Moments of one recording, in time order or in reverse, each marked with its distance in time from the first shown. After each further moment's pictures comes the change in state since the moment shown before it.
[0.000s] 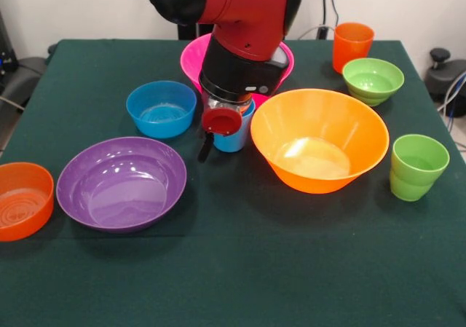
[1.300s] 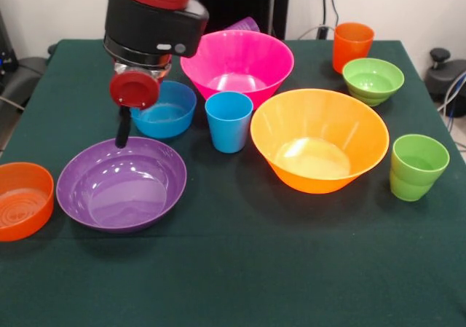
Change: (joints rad) arm -0.226 -0.130 0.132 0.002 0.039 -0.013 -0.309
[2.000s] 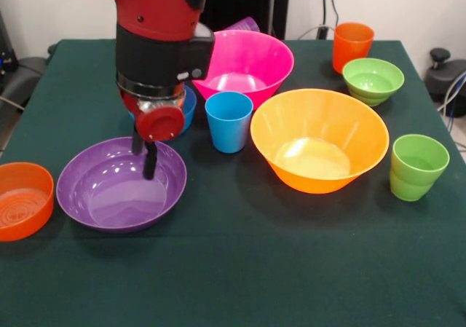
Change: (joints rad) arm -0.024 0.127 0.076 -0.090 0.011 0.000 -0.336
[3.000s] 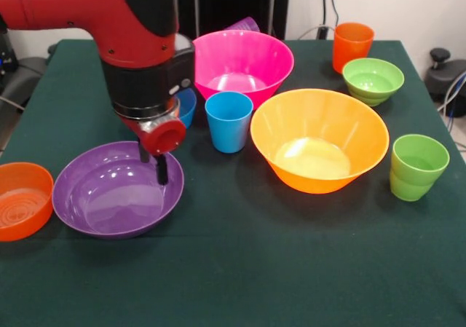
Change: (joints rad) arm -0.105 0.112 0.063 -0.035 0.120 0.058 -0.323
